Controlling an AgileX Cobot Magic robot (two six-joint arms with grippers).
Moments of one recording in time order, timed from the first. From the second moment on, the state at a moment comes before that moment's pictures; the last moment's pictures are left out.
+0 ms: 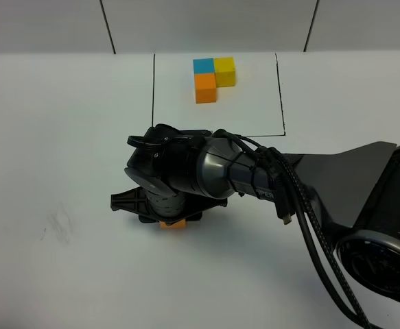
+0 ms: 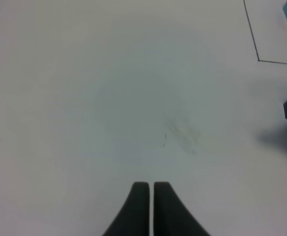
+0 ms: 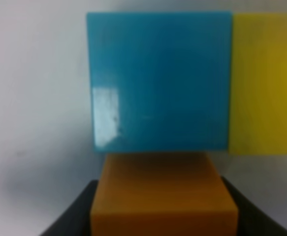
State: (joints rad) left arm 0.05 -0.01 -0.51 -0.02 1.06 -0.09; right arm 0.93 2.26 -1.66 -0.22 0.86 1.08
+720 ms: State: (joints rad) left arm 0.05 -0.01 -0.51 -0.02 1.06 -0.09; right arm 0.92 2.26 -1.66 -0.21 0.84 1.05
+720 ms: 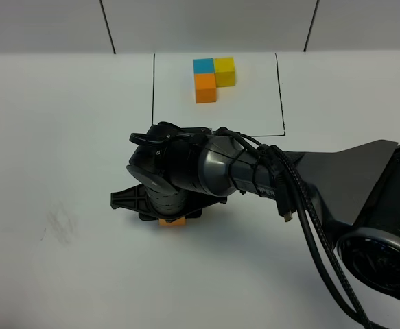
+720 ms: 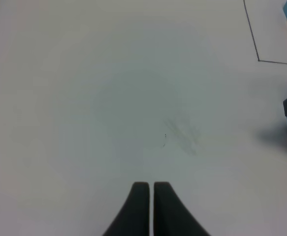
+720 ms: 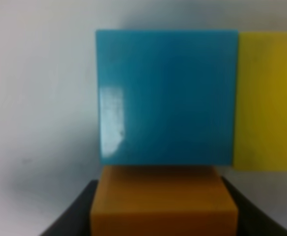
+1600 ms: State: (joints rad) left arm 0.05 -0.01 -0.51 -0.02 1.06 -0.09; right arm 0.90 2.28 -1.66 -0.18 0.84 1.02
